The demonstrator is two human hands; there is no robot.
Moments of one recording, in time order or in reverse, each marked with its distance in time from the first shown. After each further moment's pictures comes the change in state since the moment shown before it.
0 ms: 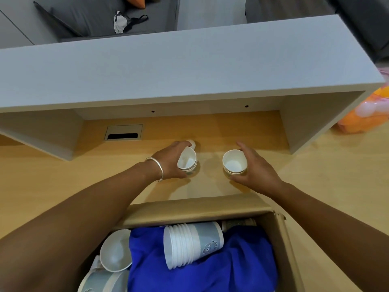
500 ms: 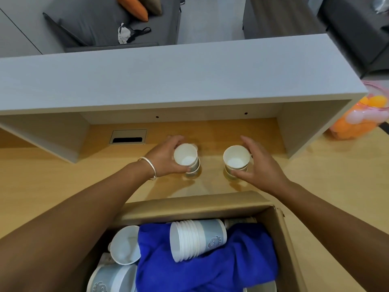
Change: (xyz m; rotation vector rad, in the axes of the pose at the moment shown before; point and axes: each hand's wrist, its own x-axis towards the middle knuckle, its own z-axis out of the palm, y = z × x) left_hand -0.024 -0.005 -0.029 -0.194 0.169 0.070; right_hand -0.015 -0.031 -0.029 -0.012 0.123 -0.084
